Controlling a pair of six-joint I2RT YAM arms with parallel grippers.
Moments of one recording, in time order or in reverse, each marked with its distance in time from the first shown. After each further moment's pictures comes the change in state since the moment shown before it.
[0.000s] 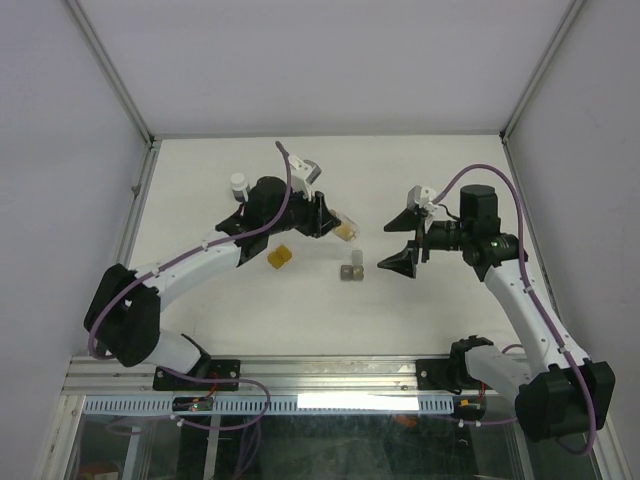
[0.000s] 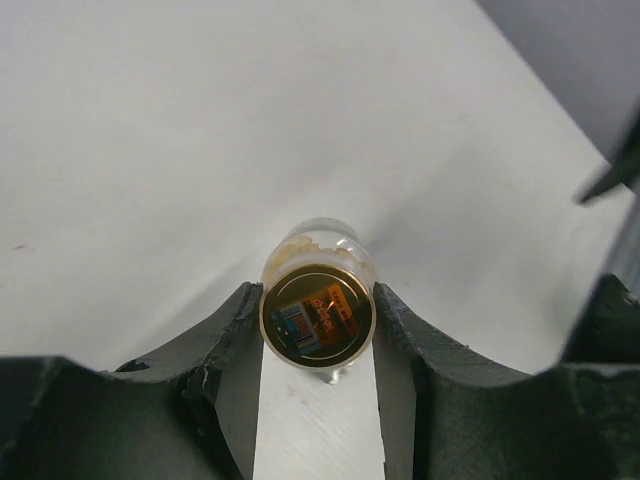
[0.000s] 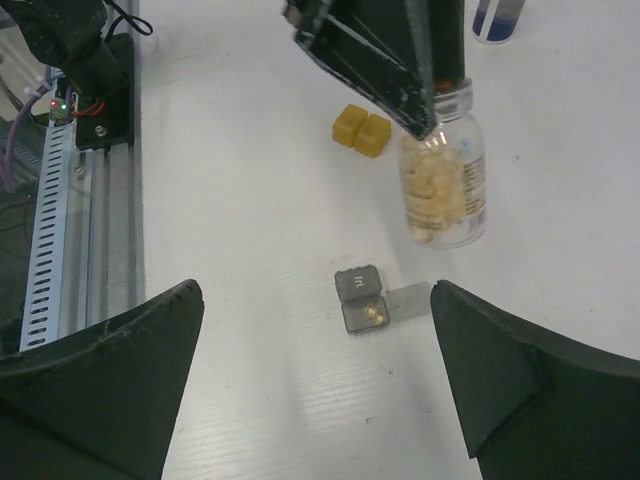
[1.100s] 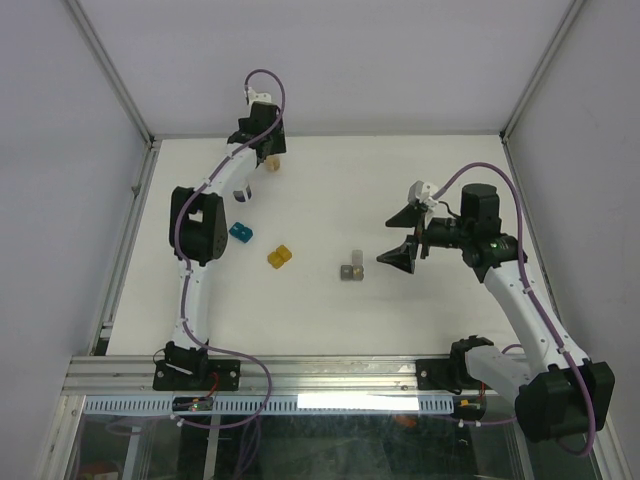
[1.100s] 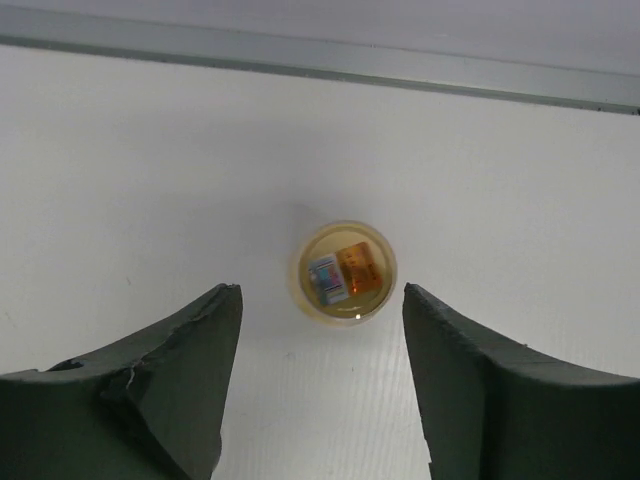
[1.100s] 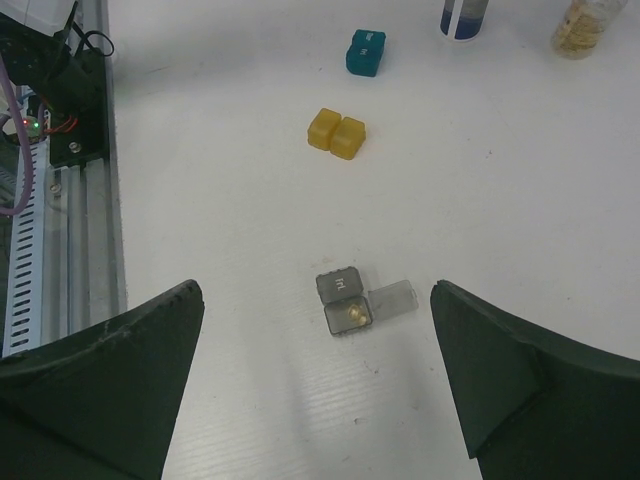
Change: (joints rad) left arm 0.389 0.937 1.119 -0.515 -0.662 0.050; right arm -0.010 -0.014 -0.014 0.101 0.056 0.099
